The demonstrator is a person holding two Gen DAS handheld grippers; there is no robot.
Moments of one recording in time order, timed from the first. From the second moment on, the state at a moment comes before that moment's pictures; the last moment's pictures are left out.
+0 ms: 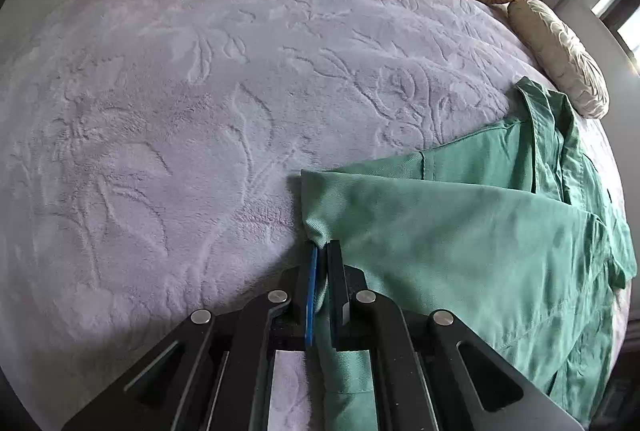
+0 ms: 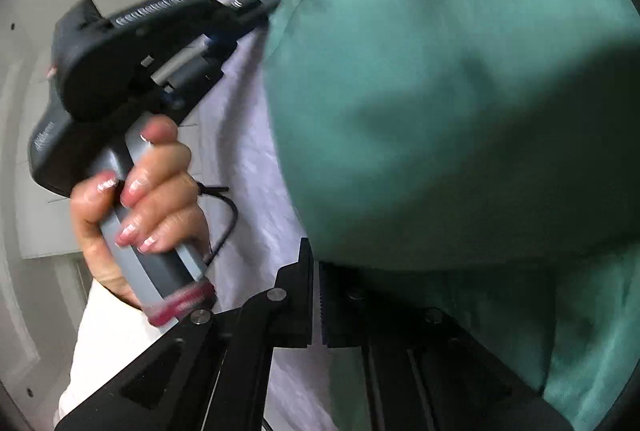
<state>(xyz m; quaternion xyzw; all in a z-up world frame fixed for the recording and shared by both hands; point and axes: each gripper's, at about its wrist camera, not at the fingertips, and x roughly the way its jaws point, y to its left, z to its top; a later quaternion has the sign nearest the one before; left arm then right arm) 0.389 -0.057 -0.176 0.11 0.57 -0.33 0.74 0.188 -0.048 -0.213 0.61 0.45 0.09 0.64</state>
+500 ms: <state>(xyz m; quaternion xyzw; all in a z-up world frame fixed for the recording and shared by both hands) 0.293 -0.006 -0.116 0.15 0.51 -0.31 0.79 0.030 -0.241 -0.133 0.49 0.42 -0.23 0.73</state>
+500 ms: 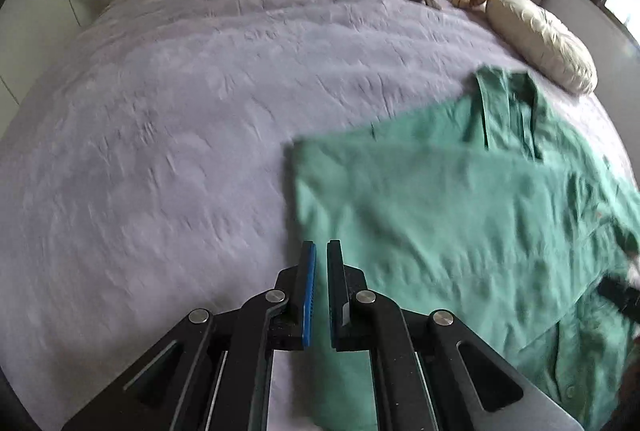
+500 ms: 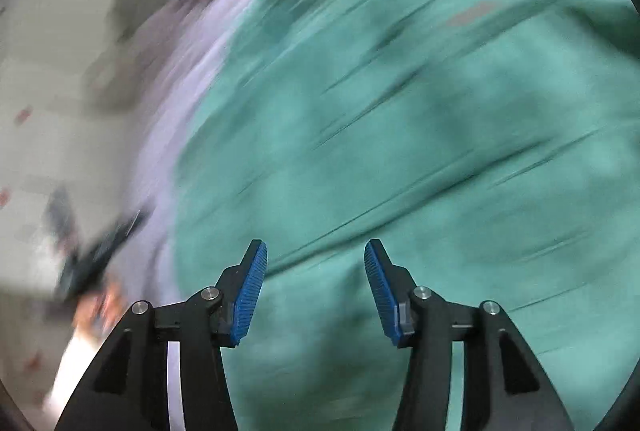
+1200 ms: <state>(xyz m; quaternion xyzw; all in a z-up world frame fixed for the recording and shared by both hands) 0.259 0.008 -0.134 0.15 0.55 -0.23 0.79 -0.031 -0.307 -0.135 0.51 0.43 -0.23 0.71</state>
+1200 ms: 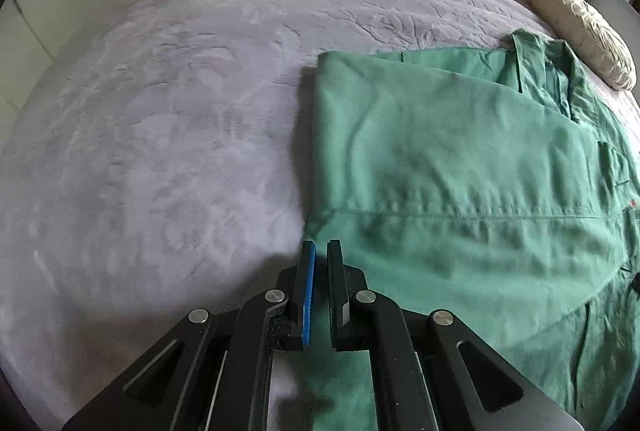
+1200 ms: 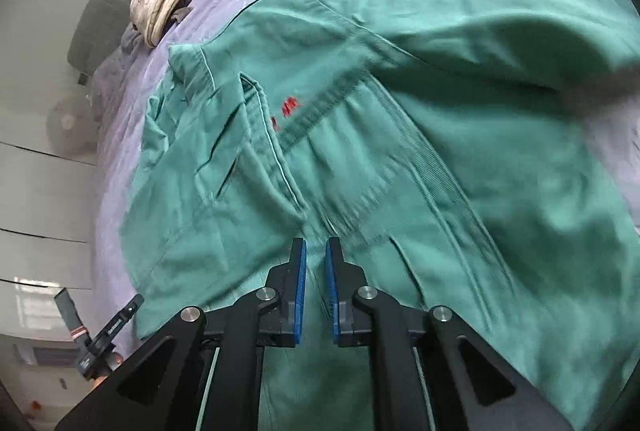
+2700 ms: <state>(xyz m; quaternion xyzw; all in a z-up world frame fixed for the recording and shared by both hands) 0.117 -0.070 -0.093 0.21 0.56 -0.29 0.75 -0.139 -0.316 -0.104 0.55 0.38 -0.18 0.72</state>
